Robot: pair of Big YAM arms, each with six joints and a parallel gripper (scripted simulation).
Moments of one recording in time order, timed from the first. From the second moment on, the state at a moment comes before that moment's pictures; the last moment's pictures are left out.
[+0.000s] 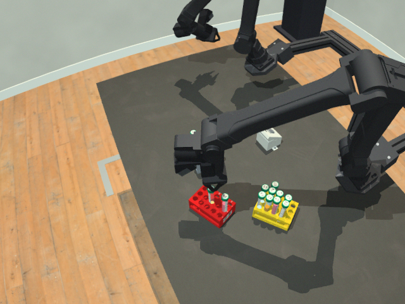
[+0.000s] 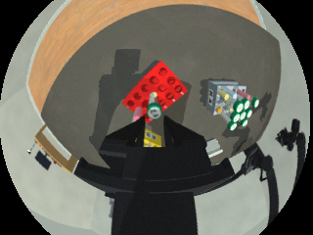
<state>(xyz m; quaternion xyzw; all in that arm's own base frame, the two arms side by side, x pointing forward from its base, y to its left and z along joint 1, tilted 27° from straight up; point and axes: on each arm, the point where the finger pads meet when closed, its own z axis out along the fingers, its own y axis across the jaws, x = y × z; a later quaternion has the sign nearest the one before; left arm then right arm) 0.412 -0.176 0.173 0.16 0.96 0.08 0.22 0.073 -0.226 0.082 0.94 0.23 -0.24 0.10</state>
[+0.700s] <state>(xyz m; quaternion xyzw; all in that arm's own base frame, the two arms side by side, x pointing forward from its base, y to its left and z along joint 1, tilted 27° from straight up) 0.417 -0.176 0.169 0.16 0.96 0.08 0.22 0.073 -0.226 0.082 0.94 0.23 -0.24 0.10</state>
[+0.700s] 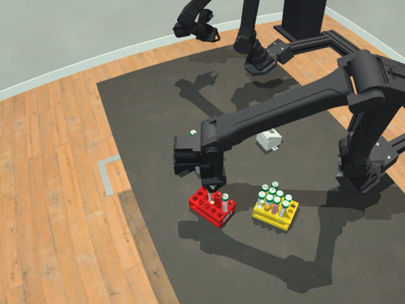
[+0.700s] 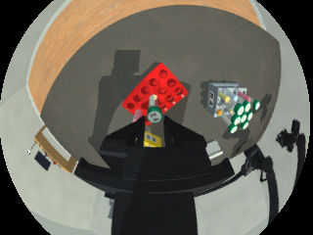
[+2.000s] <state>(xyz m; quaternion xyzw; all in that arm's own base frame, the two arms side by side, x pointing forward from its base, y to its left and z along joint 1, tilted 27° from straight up) 0.419 -0.175 0.161 0.16 0.96 0.08 0.22 0.073 -0.226 0.082 0.94 0.23 -0.24 0.10</state>
